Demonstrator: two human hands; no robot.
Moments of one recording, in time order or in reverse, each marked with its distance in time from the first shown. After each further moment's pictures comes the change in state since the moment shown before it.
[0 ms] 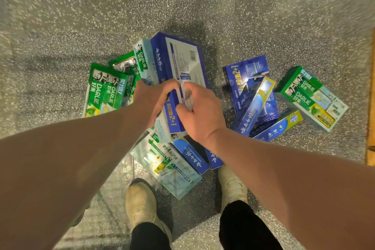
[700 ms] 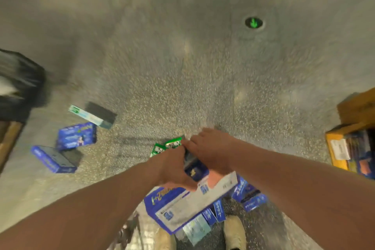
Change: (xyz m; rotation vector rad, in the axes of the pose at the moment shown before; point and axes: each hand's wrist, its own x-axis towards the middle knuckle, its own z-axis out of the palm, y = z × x) left_hand -0.346 0.197 -0.121 1.188 -0.276 0.500; right_hand -0.096 -0.249 -0.285 -1.055 -0.442 -0.849
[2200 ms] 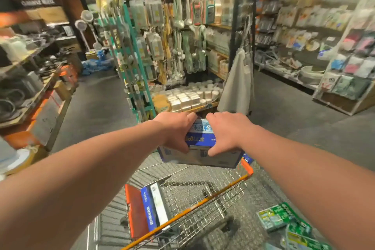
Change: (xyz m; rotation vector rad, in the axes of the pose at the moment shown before) left_hand -0.887 -0.084 0.116 0.297 0.777 -0.738; right_hand -0.252 -0.704 -0.378 -0.420 0.478 -0.499
